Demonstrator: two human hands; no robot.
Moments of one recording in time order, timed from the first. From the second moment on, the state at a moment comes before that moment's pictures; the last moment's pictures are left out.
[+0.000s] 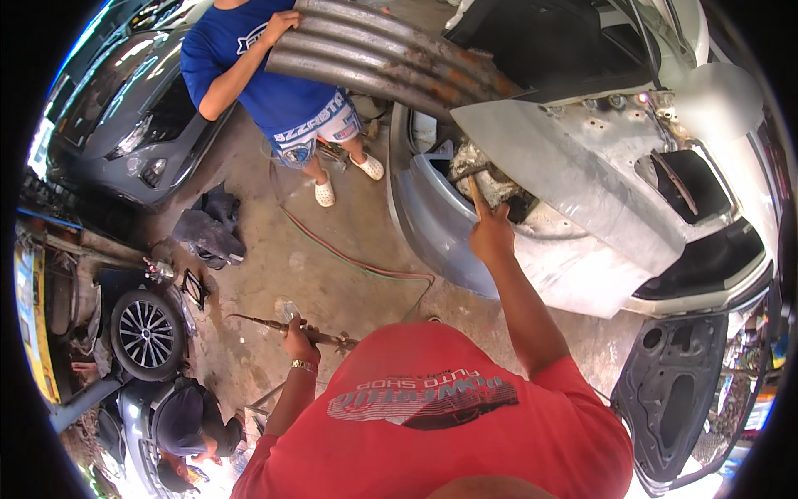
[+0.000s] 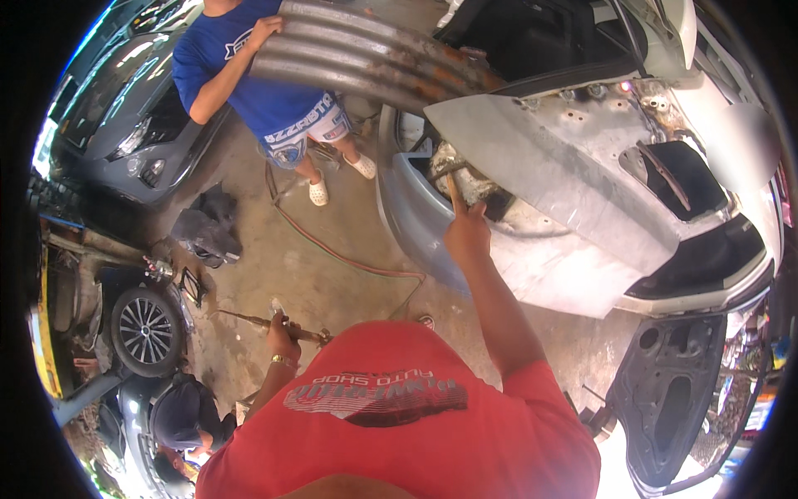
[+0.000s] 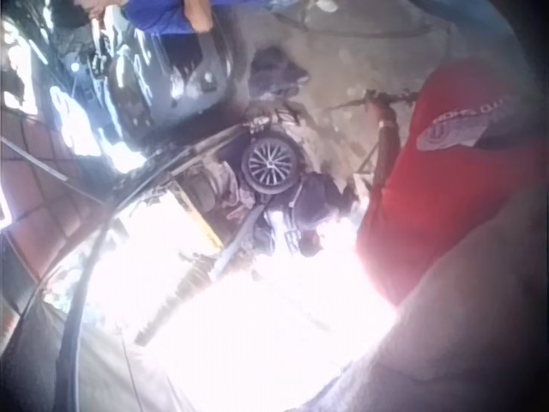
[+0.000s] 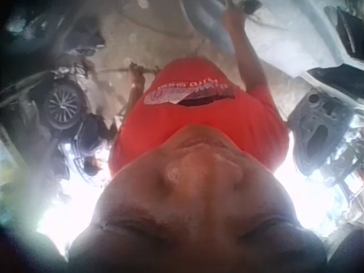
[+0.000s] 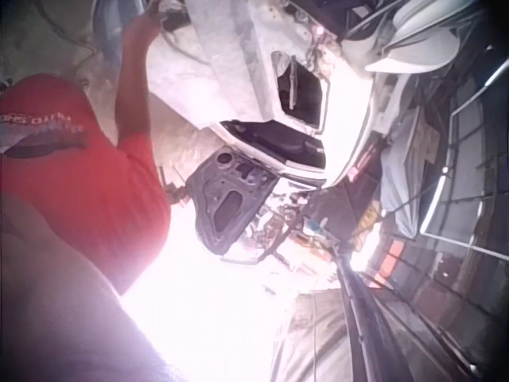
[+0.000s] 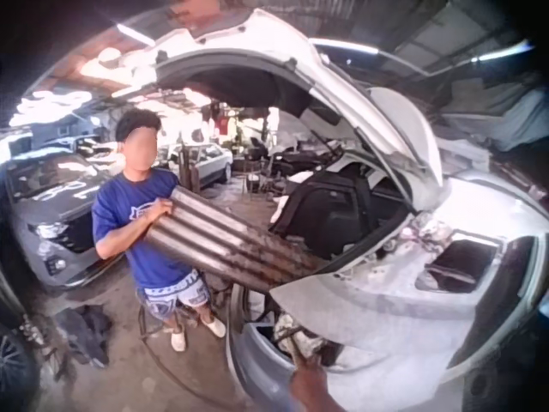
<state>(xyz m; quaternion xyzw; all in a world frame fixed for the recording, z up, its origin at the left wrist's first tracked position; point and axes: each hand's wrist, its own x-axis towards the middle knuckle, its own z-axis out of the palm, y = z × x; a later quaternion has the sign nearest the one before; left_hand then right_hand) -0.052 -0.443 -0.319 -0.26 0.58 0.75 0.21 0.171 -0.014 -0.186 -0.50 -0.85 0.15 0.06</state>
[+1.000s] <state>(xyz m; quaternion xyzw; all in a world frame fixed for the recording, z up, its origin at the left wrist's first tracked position) -0.015 -0.420 -0.145 -0.14 0.46 0.84 0.25 0.117 -0.221 -0.207 -0.01 -0.76 0.60 -0.26</state>
